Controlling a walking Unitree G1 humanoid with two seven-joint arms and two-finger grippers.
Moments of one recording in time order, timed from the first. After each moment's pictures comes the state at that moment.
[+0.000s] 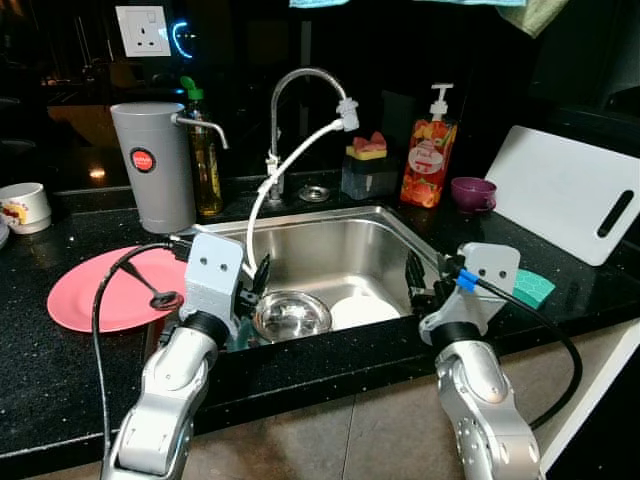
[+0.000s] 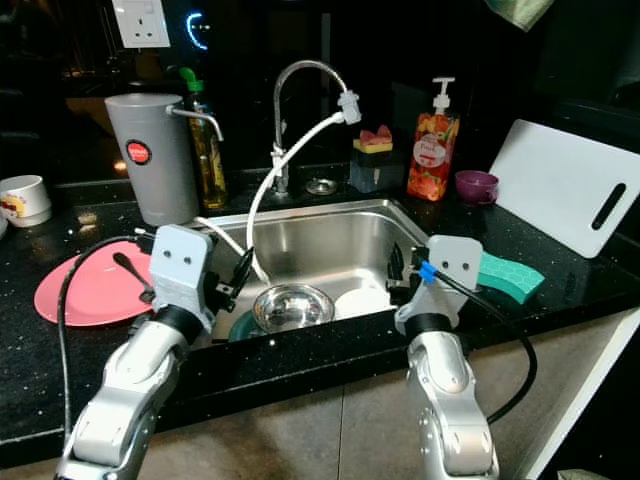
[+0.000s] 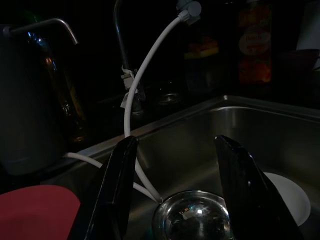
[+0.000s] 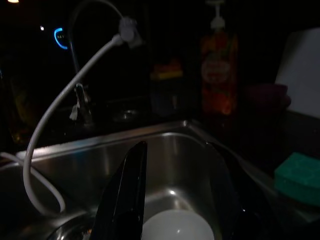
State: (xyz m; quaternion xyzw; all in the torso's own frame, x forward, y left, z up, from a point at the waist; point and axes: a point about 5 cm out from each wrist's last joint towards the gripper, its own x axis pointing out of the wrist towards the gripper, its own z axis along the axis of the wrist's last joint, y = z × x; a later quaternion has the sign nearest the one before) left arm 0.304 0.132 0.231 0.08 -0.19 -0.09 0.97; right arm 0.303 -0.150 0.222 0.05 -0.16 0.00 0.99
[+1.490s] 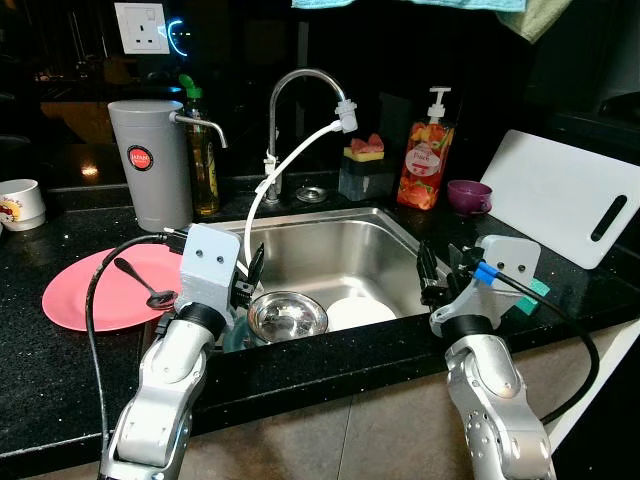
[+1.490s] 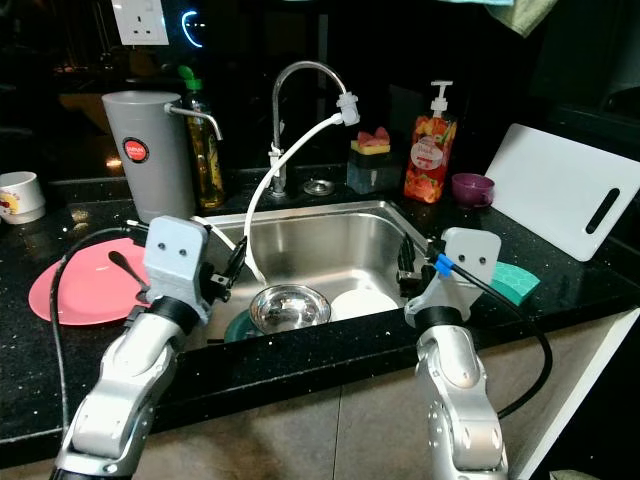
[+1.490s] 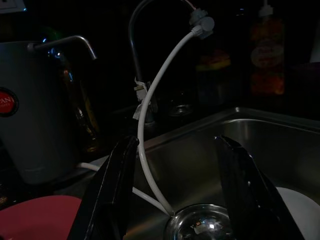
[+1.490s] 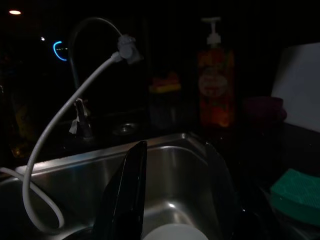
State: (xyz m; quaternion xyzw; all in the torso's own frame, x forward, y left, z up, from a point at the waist) left arm 0.306 0.137 0.240 0.09 -0.21 -0.07 0.97; right arm 0.305 -0.155 0.232 0.07 -0.18 0.00 0.98
